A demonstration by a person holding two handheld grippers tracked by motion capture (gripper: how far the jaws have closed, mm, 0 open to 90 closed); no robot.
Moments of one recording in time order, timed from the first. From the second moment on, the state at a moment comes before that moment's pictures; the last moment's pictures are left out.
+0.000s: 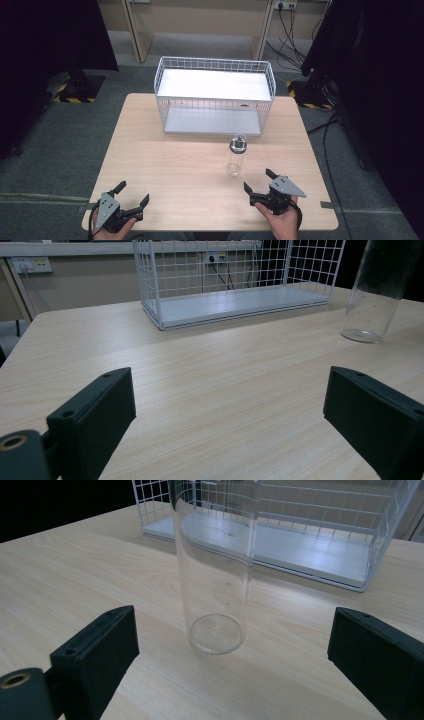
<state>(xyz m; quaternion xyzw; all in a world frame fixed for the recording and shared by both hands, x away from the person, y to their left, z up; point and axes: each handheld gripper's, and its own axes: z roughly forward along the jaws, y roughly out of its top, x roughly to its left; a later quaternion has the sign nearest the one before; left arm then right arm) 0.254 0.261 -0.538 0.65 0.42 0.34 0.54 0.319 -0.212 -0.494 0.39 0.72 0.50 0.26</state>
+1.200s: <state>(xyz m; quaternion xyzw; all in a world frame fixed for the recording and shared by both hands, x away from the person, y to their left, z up) 0.254 0.261 -0.538 0.65 0.41 0.34 0.54 0.380 -0.167 -0.506 0.38 0.73 0.49 0.26</state>
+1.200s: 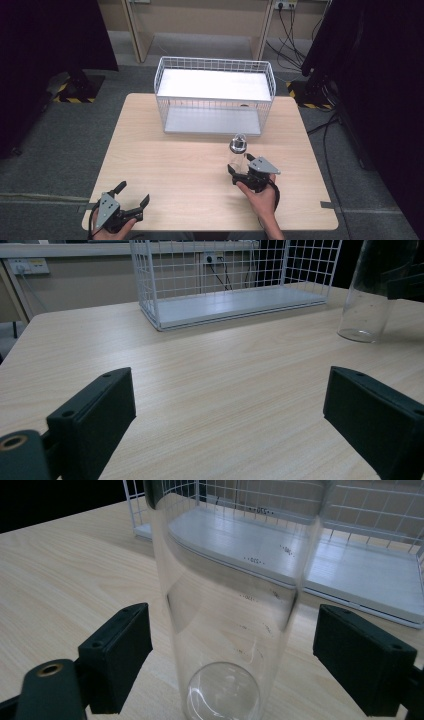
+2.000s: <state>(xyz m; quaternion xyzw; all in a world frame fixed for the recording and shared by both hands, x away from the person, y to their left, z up) 0.254 0.261 -0.538 0.65 0.41 0.34 0.54 0.391 -0.155 -0.514 0.38 0.72 0.51 0.28</state>
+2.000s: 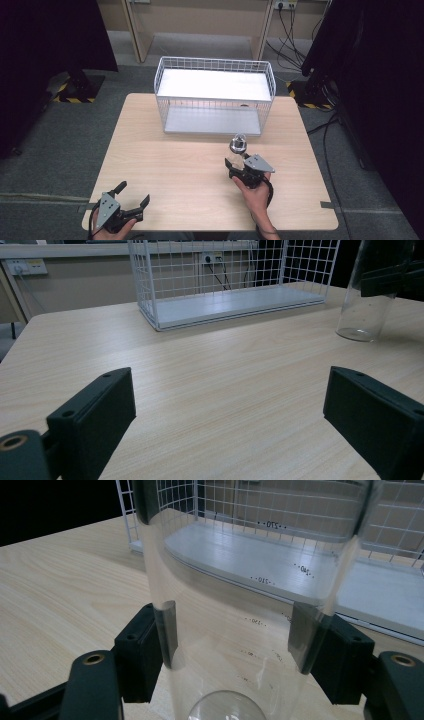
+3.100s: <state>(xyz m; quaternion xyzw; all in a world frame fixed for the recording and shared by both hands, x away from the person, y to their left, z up) 0.254 0.260 -0.538 0.65 0.41 0.34 0.54 0.391 -0.152 -0.462 0.36 0.71 0.53 0.30</state>
